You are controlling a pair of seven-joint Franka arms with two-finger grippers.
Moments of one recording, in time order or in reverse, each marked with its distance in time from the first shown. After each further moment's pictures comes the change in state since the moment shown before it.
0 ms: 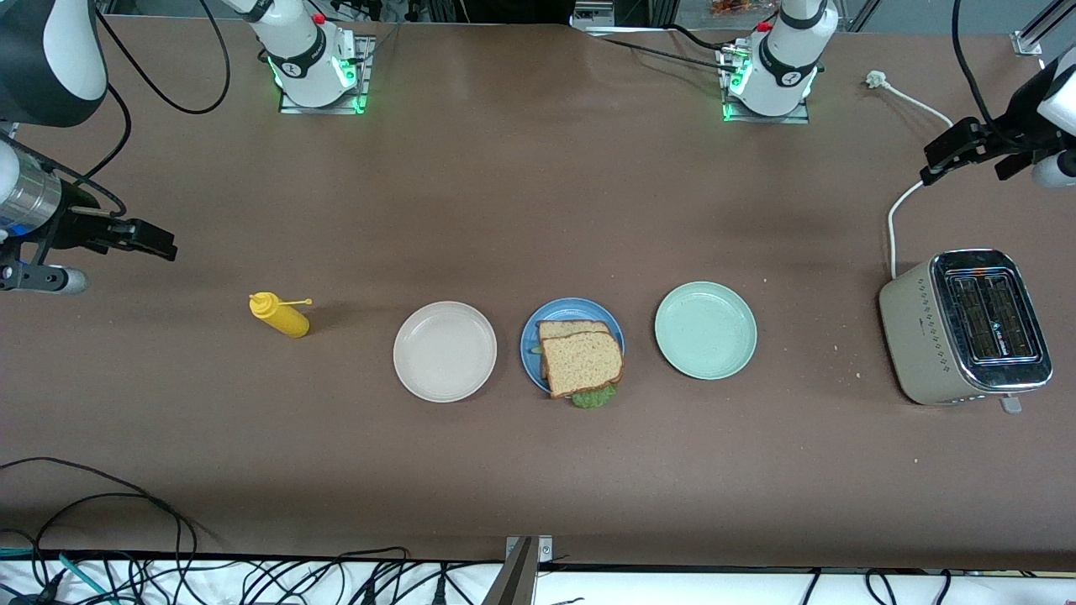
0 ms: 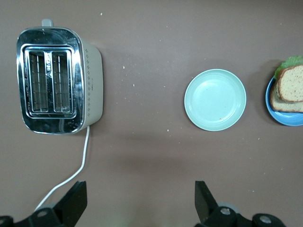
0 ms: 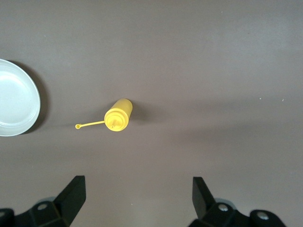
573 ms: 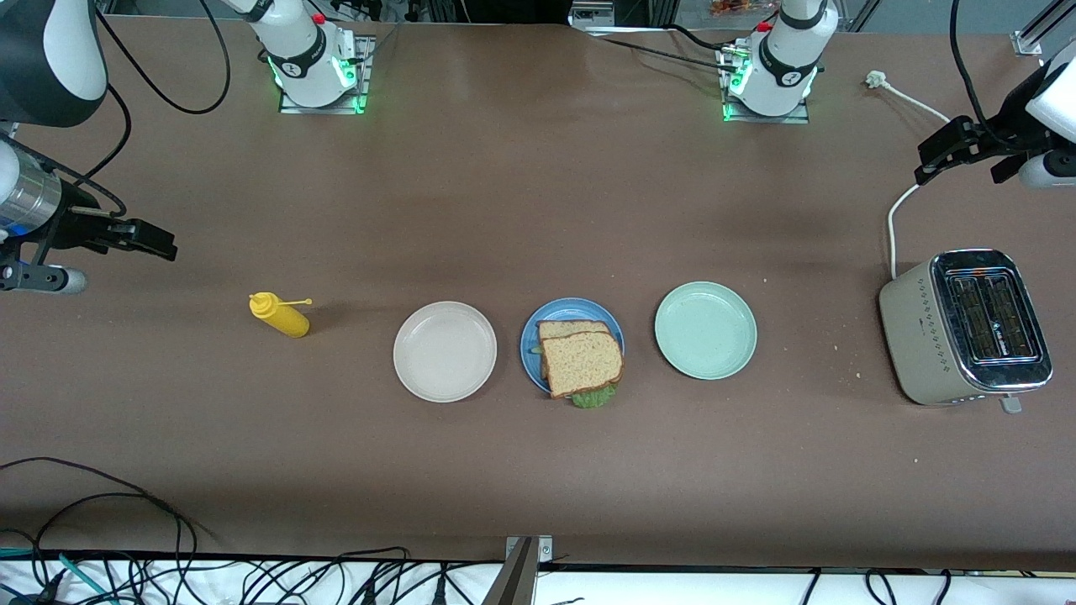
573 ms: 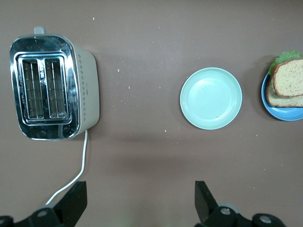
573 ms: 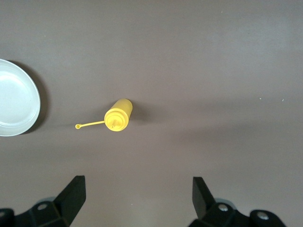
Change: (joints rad) left arm 0.007 0.014 -0.028 0.018 0.000 -0.004 0.027; right arm 0.000 0.000 0.000 0.000 0.000 0.000 0.000
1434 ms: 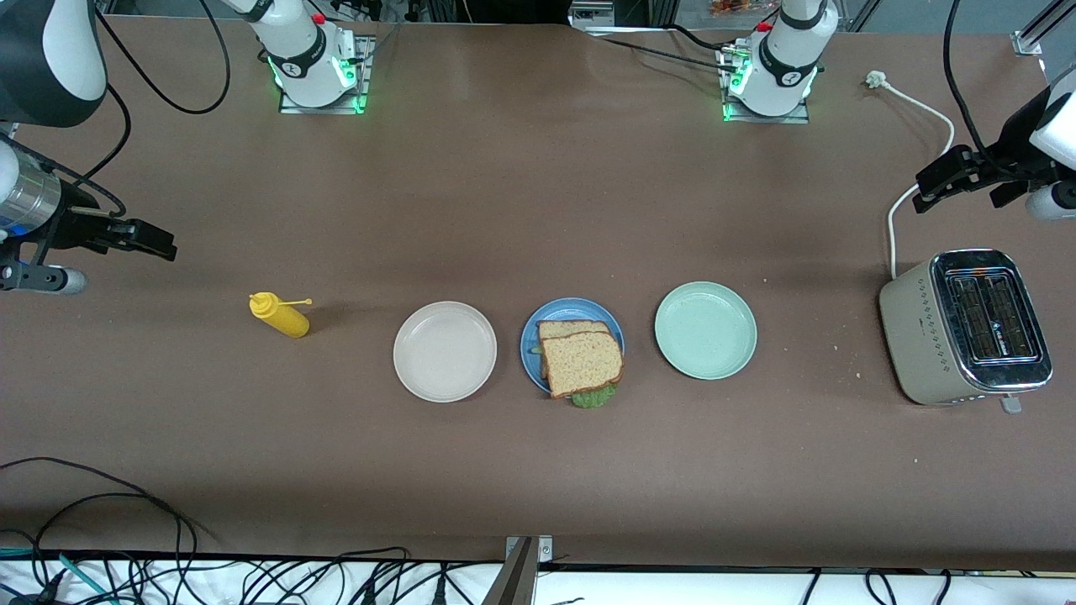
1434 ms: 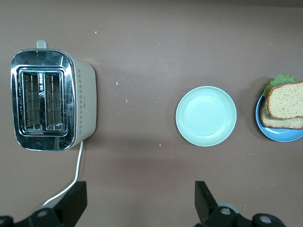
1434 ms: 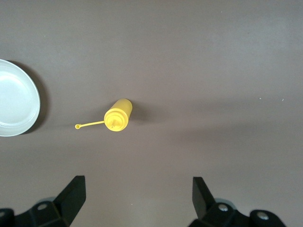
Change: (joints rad) left arm -0.014 0.103 -0.007 0.129 0.000 0.000 -0.075; right arm 0.000 0.000 -0.001 0.000 0.000 0.000 0.000
